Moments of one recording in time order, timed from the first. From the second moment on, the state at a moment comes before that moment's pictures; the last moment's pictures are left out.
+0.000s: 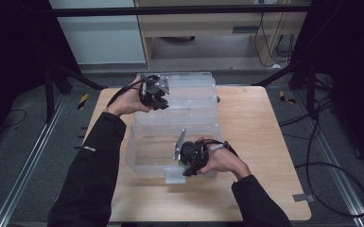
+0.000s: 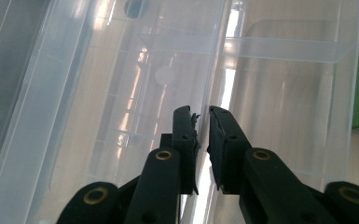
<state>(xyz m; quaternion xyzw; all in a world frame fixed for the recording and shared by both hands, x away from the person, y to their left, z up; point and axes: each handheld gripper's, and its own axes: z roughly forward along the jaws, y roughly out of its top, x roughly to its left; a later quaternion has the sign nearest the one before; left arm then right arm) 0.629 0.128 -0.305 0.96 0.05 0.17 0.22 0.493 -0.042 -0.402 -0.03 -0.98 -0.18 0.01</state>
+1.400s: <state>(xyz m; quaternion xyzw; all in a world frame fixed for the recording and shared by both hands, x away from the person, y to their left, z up) 0.565 0.127 -0.290 0.97 -0.01 0.15 0.21 0.492 -0.045 -0.403 -0.04 -0.98 -0.19 0.01</state>
